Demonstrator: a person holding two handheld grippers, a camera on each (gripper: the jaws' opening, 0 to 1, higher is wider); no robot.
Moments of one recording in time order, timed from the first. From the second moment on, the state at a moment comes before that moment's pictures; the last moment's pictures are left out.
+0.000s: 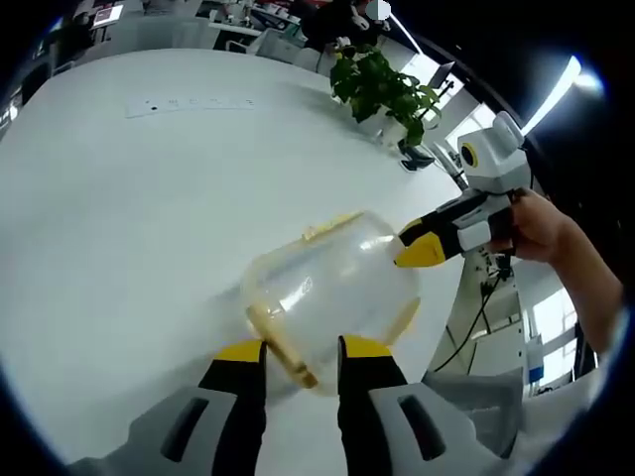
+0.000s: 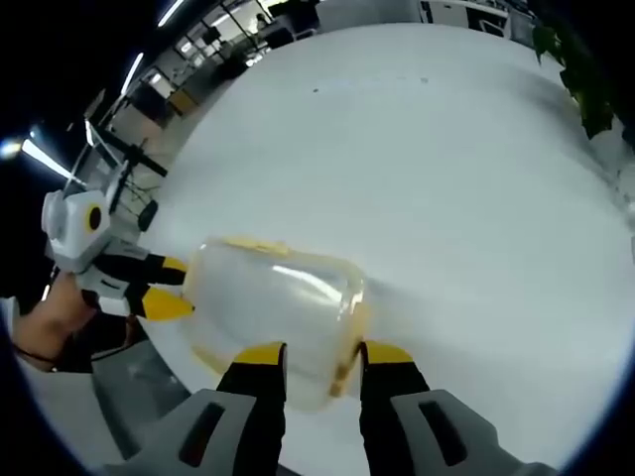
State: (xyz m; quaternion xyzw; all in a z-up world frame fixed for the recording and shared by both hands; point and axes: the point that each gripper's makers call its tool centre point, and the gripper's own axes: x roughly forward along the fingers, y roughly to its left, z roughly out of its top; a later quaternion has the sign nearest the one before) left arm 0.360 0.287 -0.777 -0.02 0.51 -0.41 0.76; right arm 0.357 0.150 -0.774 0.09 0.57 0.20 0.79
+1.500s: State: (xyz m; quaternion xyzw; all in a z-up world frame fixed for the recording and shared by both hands) left arm 0.372 0.291 -0.761 0.08 0.45 -0.47 0.76; right arm 0.354 0.147 -0.766 -0.03 0.56 0.22 0.80
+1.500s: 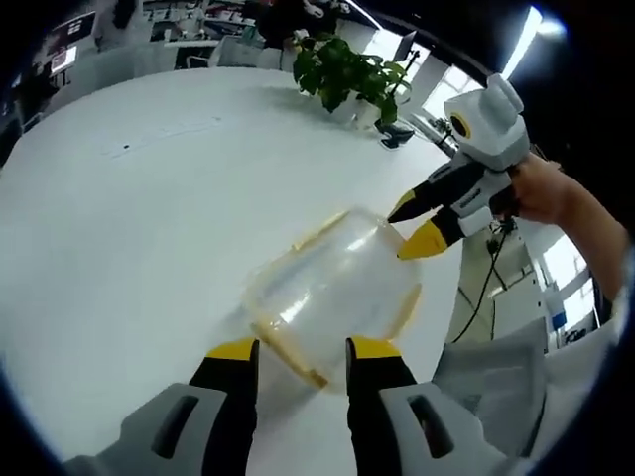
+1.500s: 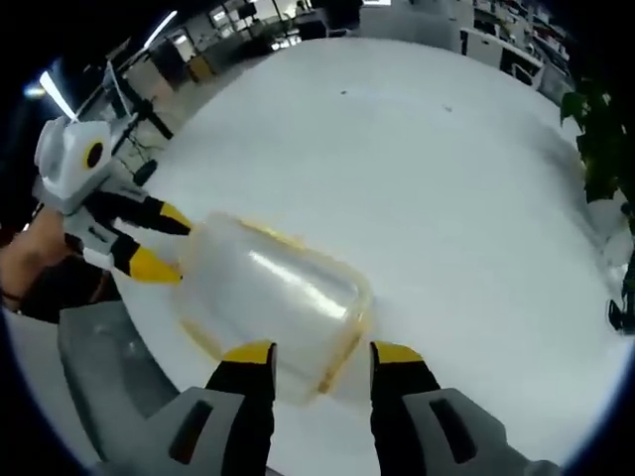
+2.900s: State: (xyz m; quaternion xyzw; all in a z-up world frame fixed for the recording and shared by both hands) left arm 0.367 0.285 -0.739 0.27 0.38 -0.55 0.70; right arm 0.349 0.133 -0.755 -0.22 0.55 0.33 0.74
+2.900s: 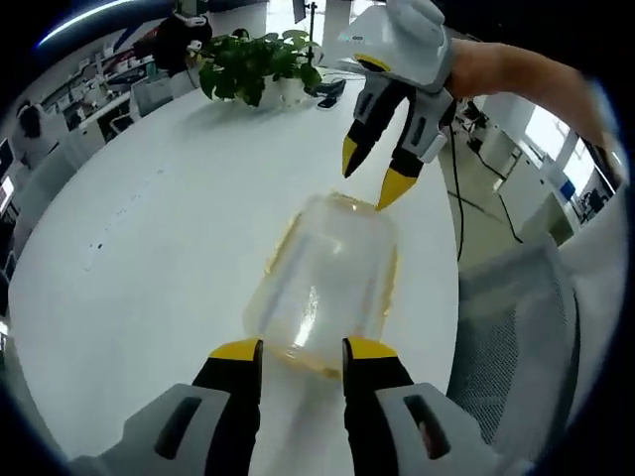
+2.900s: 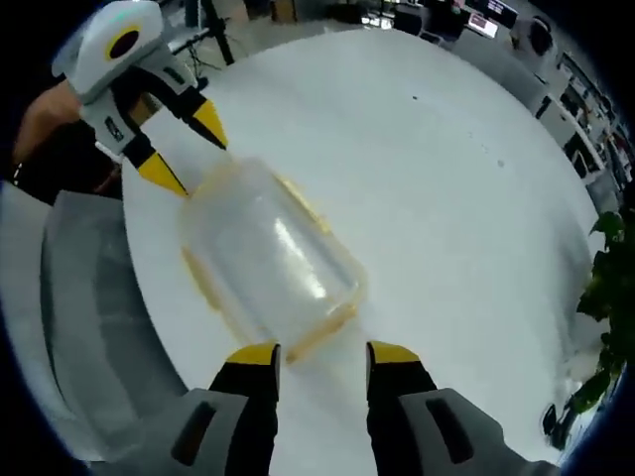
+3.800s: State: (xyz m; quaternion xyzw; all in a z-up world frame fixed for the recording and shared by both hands) left arm 0.371 0.287 -0.744 0.32 0.35 -0.58 0.66; right arm 0.345 0.150 -0.757 -0.30 0.52 0.41 0.69
